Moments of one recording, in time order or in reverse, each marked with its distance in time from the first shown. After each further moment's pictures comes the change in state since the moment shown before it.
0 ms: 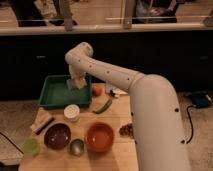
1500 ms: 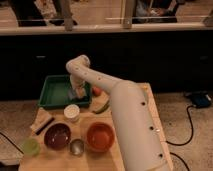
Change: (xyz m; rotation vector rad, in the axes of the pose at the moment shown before) arm 0.004 0.027 0.102 -0.144 -0.047 0.100
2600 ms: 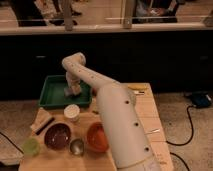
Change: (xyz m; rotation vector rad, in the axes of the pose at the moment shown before) arm -0.030 -0.021 0.006 0.006 -0.056 -0.121
